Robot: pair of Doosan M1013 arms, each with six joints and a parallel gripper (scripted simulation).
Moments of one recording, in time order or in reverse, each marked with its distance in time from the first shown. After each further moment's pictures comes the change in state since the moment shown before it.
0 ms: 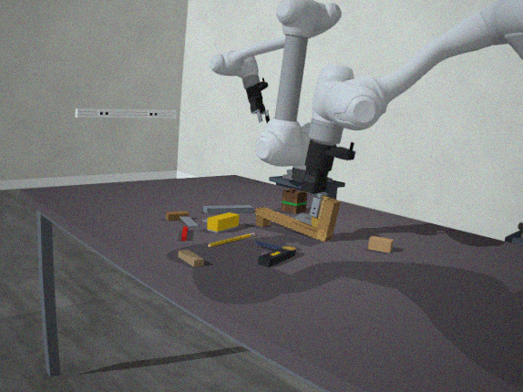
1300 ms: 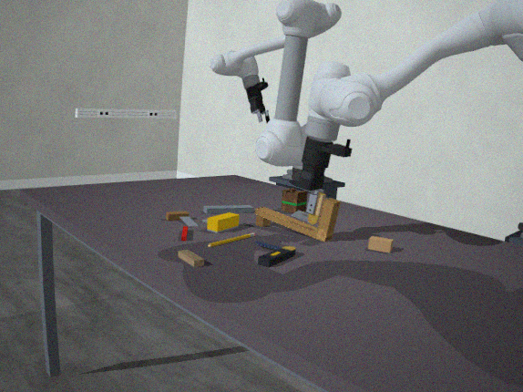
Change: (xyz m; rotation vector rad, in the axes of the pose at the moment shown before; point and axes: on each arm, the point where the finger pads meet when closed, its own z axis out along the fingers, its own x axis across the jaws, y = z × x) left arm 0.000 0.012 -0.005 0.000 0.000 0.000; right arm 0.000 0.000 0.000 0.000 0.000 0.000
